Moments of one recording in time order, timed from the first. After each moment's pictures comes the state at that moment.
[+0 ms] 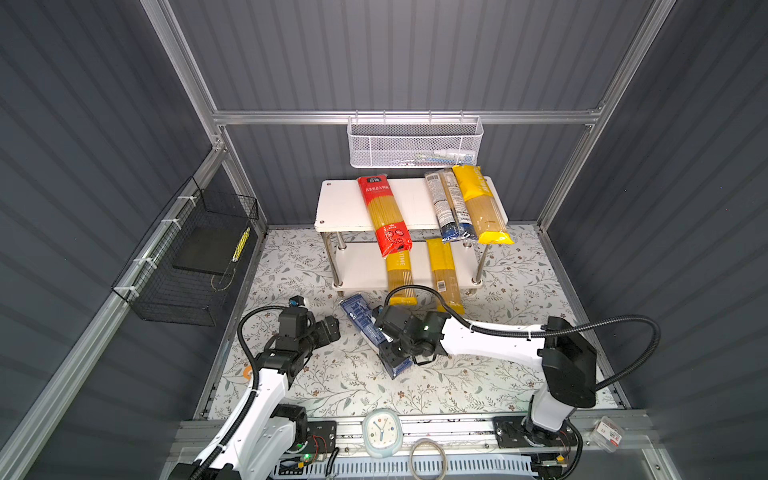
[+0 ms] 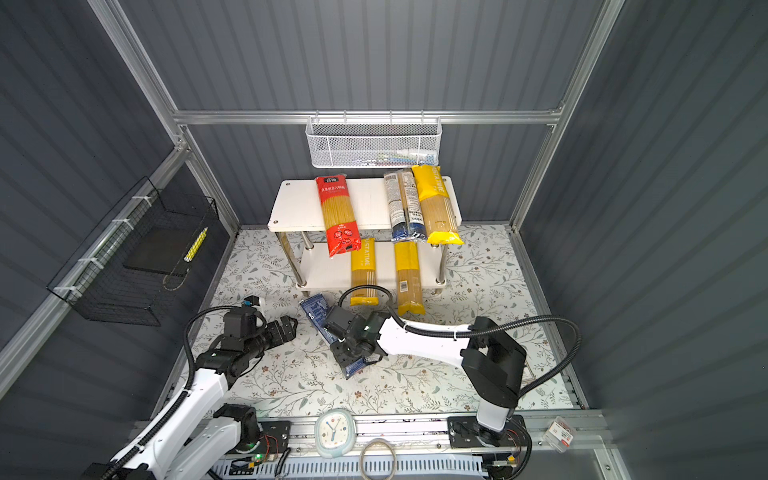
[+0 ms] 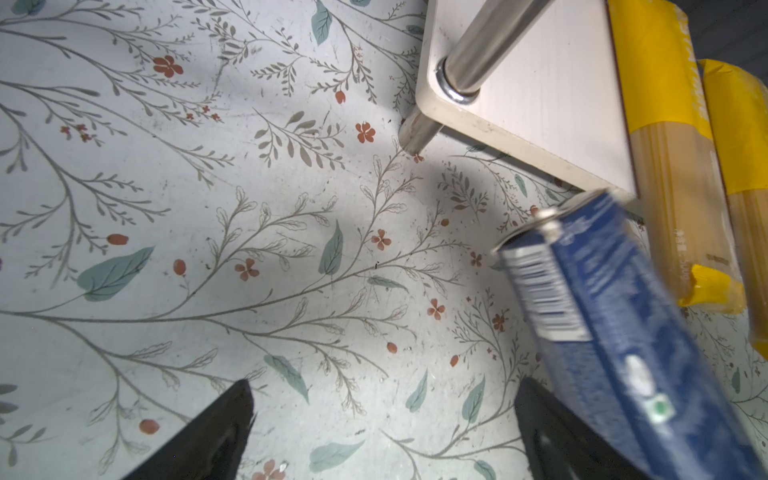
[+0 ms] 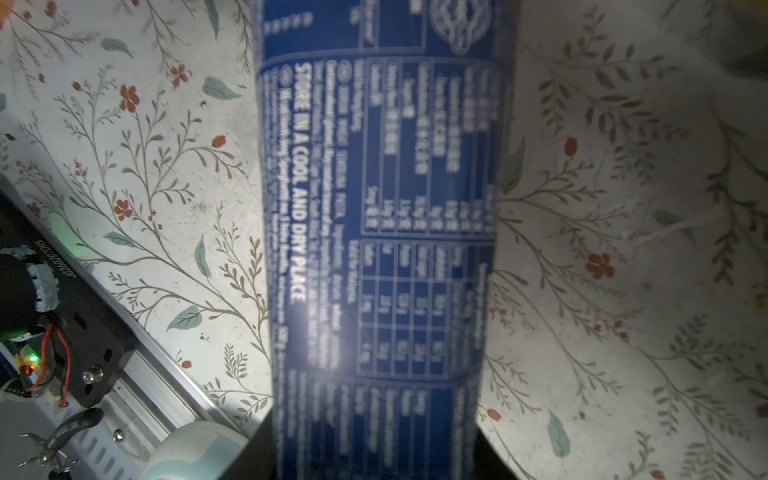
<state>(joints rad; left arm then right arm) -0.16 0.85 0.42 -0.35 0.08 -0.45 1.13 1.71 1.24 -0.58 0.03 0.48</state>
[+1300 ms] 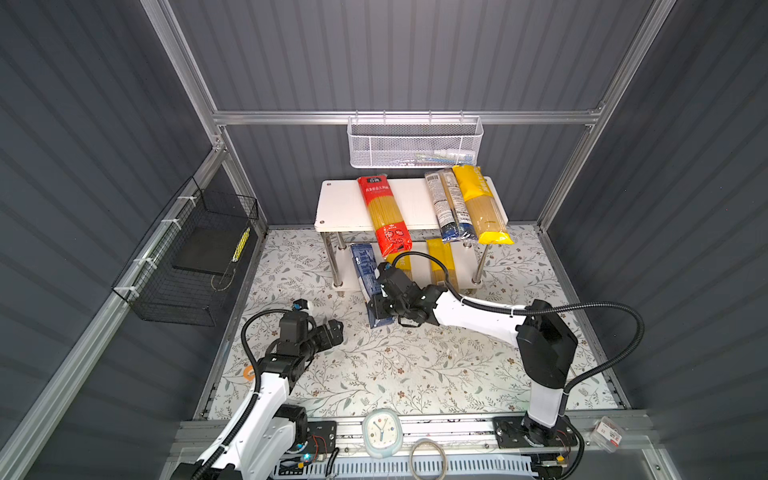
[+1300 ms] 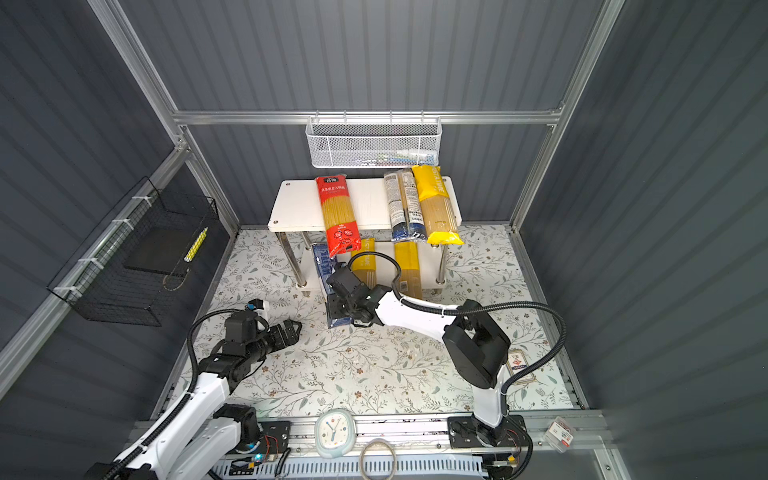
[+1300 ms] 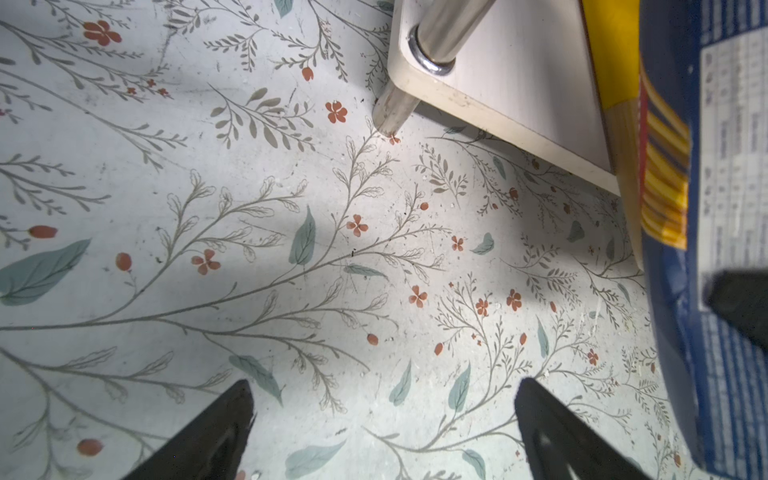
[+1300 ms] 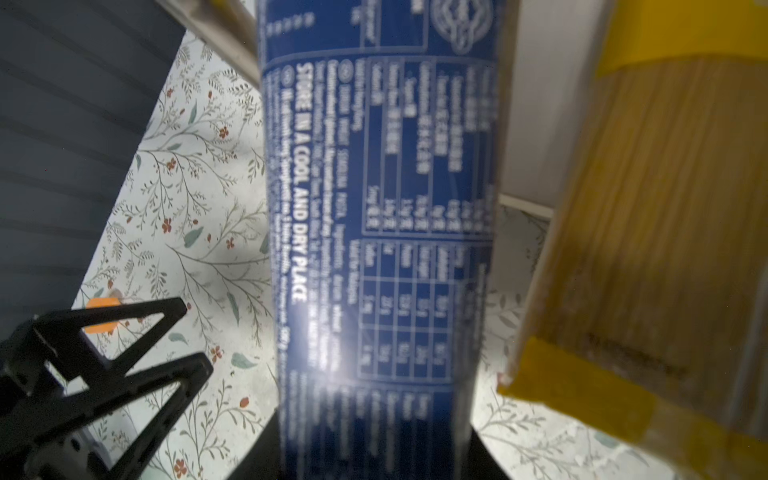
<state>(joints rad) -0.16 0.83 0.36 -0.27 0.15 -0.44 0.93 1.89 1.41 -0.30 0.05 0.60</state>
